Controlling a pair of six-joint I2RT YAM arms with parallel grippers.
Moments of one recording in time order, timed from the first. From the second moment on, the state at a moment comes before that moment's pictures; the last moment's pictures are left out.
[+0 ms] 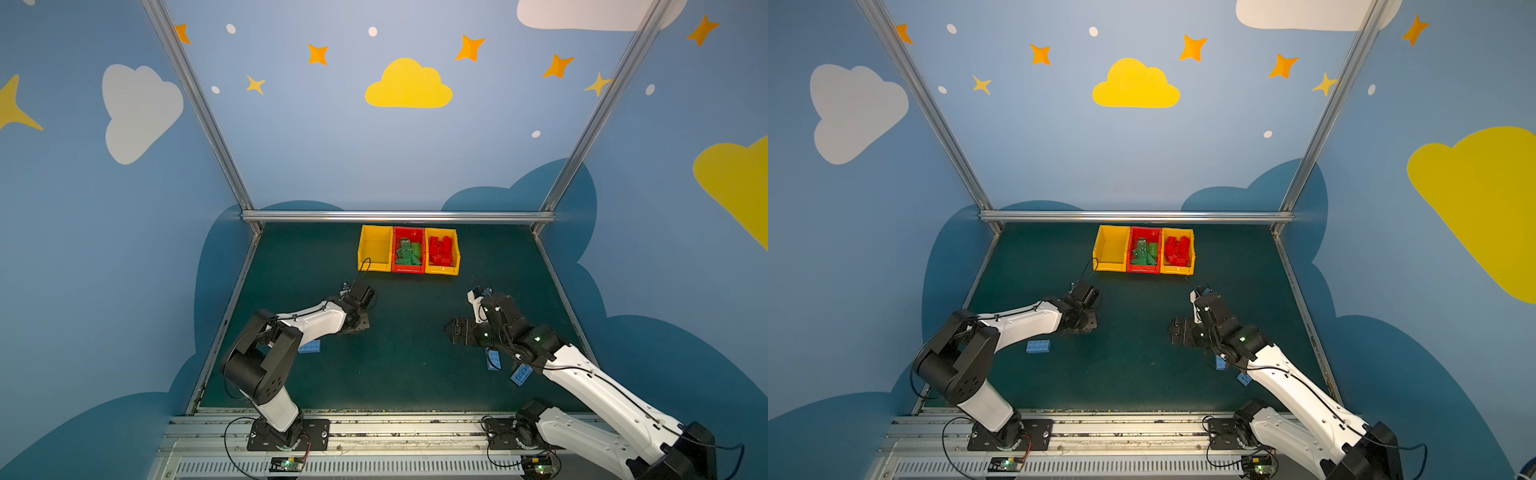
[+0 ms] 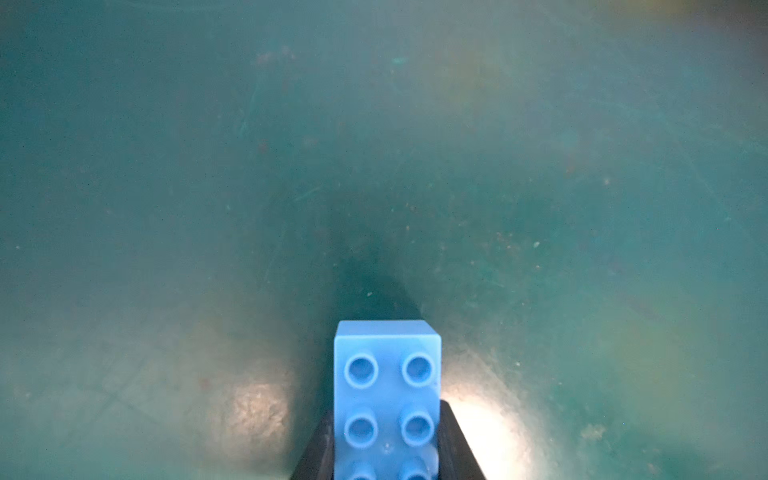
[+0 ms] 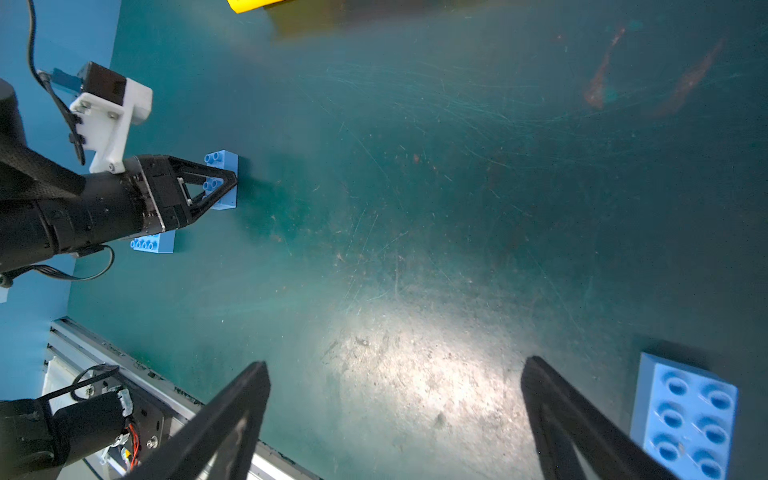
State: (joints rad) left arm -0.53 1.66 0.88 -0.43 -0.22 -0.71; right arm 0.64 0.96 0.73 -0.62 -0.09 0.58
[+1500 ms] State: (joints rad) left arm -0.40 2.64 2.61 -0.88 -0.32 -0.37; right arm 0.49 0.97 0.63 -0.51 -0.11 0.52
